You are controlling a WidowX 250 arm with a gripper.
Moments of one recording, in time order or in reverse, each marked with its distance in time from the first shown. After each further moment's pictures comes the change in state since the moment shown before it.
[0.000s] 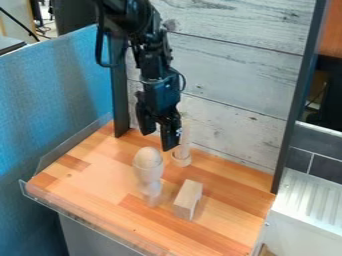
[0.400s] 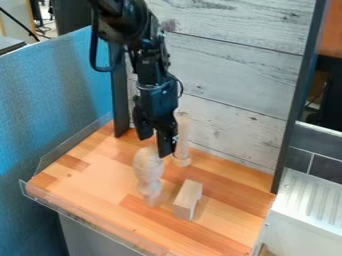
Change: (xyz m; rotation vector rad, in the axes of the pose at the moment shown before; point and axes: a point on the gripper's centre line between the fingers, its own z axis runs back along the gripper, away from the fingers) arm -0.009 -0.005 -0.001 0.013 0.002 -0.024
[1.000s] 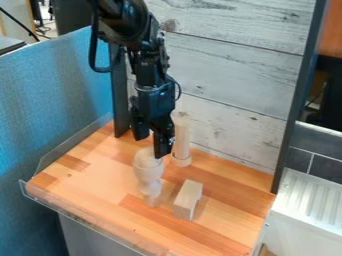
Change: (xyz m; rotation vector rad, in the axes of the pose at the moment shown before) arm -0.004 0.005 0.000 0.029 0.026 0.014
